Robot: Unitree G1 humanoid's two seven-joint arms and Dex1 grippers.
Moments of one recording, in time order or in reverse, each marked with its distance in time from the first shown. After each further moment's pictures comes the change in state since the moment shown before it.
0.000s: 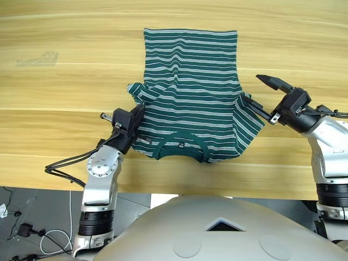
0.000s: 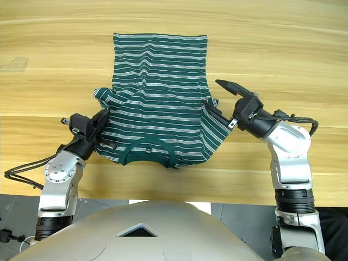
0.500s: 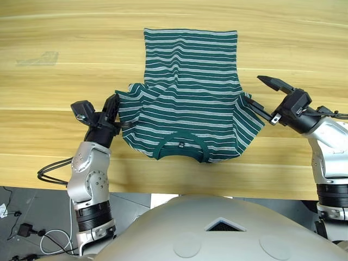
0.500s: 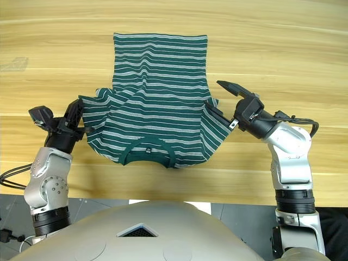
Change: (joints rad) left arm -0.070 -0.108 0.255 0.011 -0.434 0.237 0.042; right arm 0.005 -0.001 -0.004 0.014 -0.001 -0.012 0.001
